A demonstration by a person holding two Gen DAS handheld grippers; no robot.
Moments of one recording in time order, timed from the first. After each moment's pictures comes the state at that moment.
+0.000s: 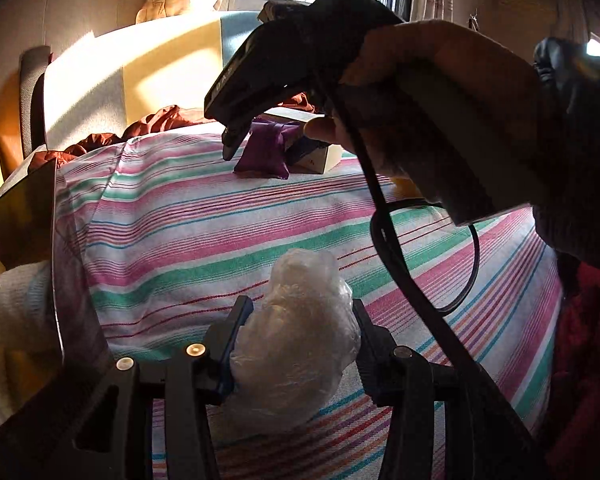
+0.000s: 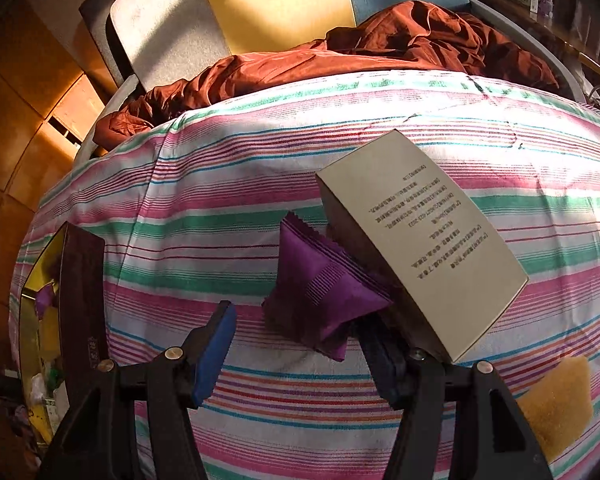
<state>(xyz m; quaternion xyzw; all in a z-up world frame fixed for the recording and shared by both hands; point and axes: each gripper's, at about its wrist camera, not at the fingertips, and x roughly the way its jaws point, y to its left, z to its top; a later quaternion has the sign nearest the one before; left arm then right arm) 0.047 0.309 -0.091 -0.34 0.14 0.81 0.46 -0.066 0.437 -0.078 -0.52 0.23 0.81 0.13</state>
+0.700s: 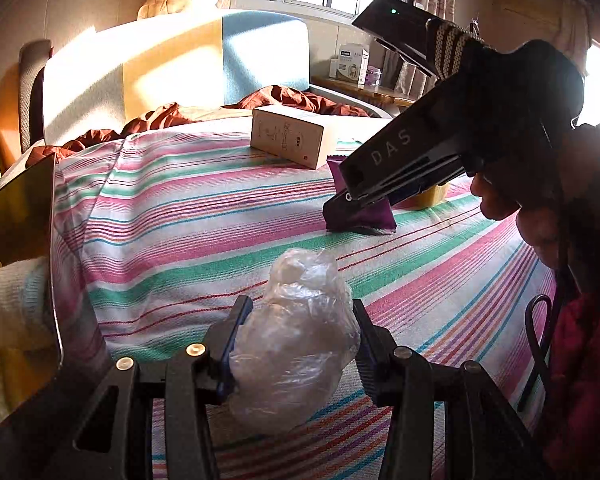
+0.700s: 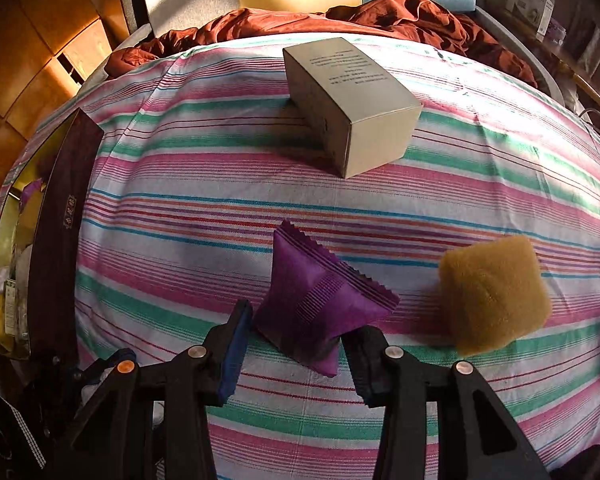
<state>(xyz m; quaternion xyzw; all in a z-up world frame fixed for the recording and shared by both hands) 0.042 0.308 -0.092 -0.34 0.13 0.81 0.46 0.037 0.421 -0.077 -0.57 0.15 0.80 0.11</state>
